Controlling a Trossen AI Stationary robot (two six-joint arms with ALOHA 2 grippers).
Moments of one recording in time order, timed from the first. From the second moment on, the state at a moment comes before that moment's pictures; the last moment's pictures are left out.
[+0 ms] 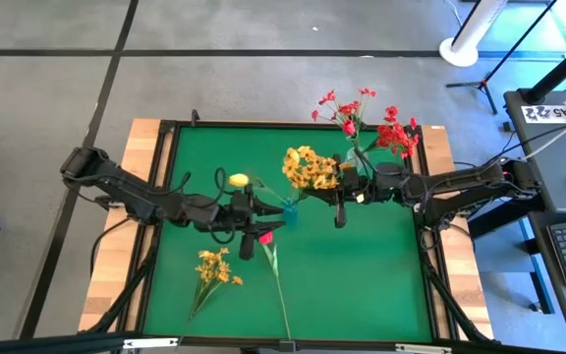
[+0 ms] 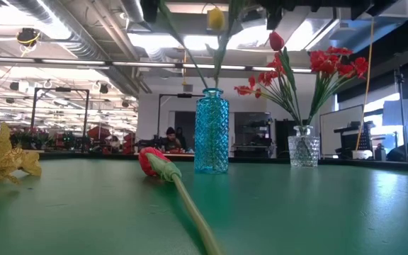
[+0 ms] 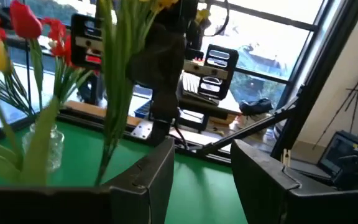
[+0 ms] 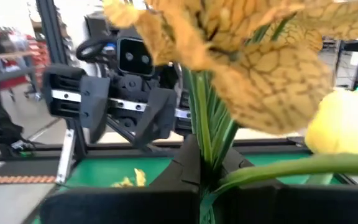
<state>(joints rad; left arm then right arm) -0.30 1.37 0.78 0.60 -0.42 -0.25 0.04 1.22 0.75 0.53 0.01 0.03</state>
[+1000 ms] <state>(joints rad) -0.29 1.39 0.78 0.64 -0.32 -0.26 0.04 1.28 0.75 0.47 0.05 0.02</state>
